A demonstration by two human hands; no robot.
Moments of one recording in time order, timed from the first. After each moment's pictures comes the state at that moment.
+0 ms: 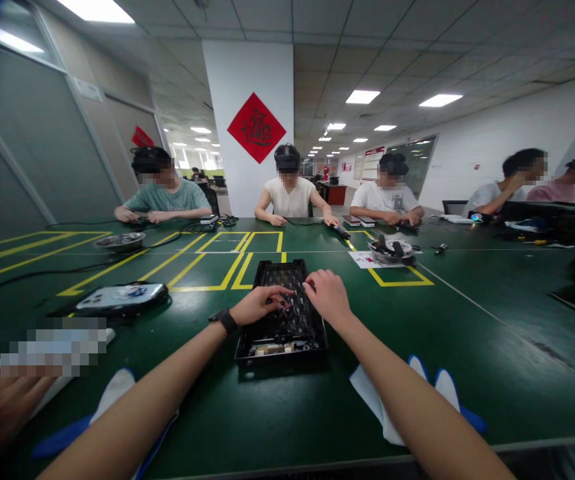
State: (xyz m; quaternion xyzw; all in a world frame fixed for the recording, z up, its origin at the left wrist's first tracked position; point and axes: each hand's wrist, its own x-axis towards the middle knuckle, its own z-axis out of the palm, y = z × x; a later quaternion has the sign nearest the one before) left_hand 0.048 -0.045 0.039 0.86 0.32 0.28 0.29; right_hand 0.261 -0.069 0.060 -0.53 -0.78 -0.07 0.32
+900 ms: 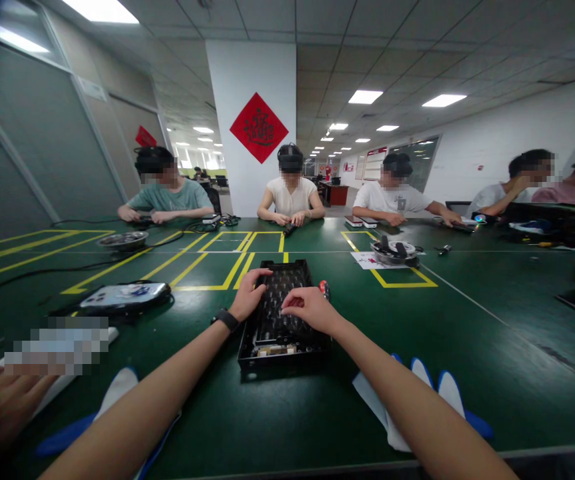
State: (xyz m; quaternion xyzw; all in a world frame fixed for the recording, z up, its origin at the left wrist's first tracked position) left_hand 0.035 -0.022 0.024 0.71 0.46 0.50 0.16; right_hand 0.232 -0.085 0.063 -0.34 -0.82 0.29 0.35
